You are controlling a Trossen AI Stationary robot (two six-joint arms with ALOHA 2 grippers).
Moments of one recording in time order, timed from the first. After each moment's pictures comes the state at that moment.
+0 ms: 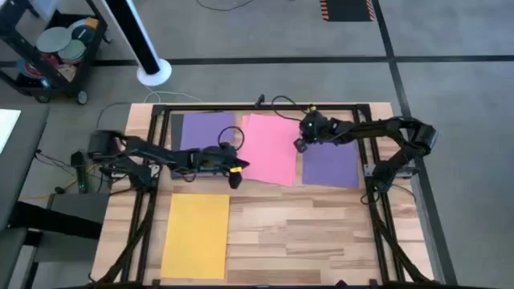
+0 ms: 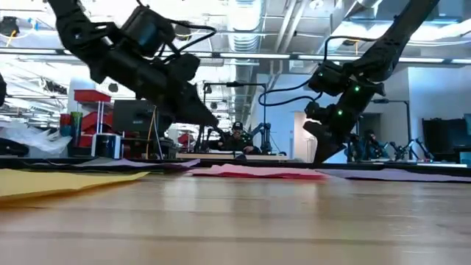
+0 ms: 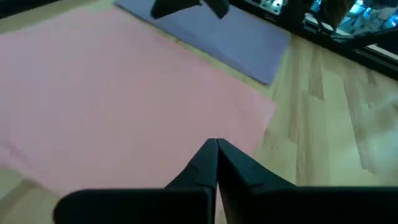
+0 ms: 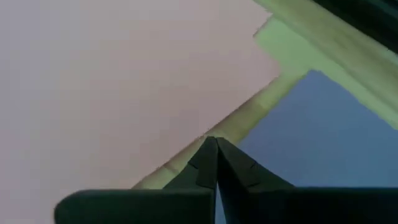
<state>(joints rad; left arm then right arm) 0.10 1.49 0.53 0.49 -0.14 -0.37 -0.58 1.58 0.67 -0.02 0.16 0.21</state>
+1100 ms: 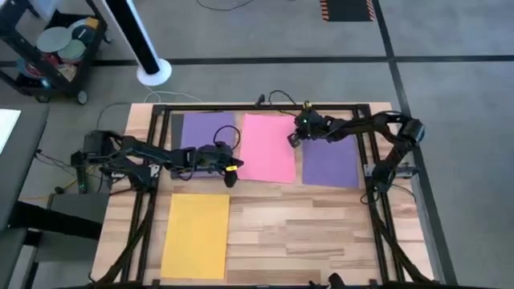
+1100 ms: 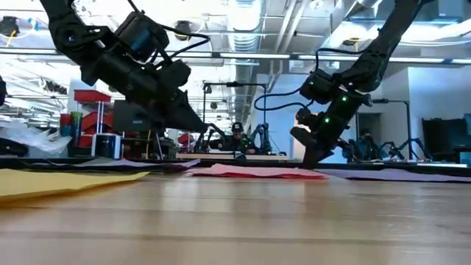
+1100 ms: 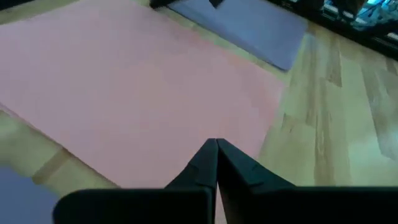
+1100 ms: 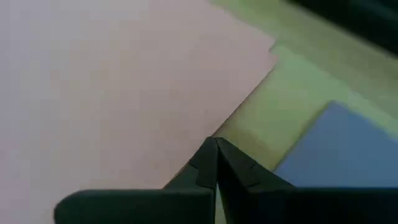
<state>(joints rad) 0.13 1.46 0.50 0.43 -0.14 -0.36 -0.62 1.72 0.74 0.10 0.15 0.25</state>
